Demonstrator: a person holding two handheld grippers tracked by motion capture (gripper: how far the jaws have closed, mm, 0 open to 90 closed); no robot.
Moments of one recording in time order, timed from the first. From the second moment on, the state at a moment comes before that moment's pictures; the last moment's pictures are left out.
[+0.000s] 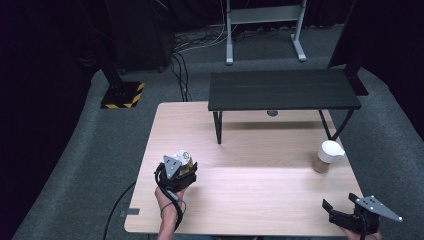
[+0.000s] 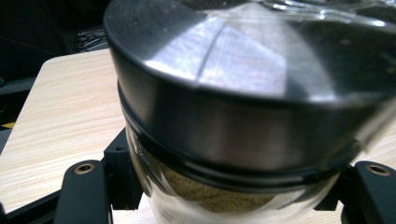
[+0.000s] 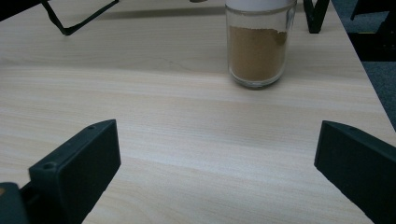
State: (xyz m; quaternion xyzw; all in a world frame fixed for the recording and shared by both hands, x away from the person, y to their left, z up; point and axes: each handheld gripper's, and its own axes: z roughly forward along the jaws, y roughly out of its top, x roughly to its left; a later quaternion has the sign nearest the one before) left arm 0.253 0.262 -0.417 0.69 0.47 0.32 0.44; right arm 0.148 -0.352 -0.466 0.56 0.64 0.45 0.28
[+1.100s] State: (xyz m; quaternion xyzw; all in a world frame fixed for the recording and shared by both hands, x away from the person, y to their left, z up) left arm 0.269 0.259 -0.403 0.70 0.46 0.30 0.45; right arm 0.147 -0.355 -0.467 0.56 0.64 0.44 0.27
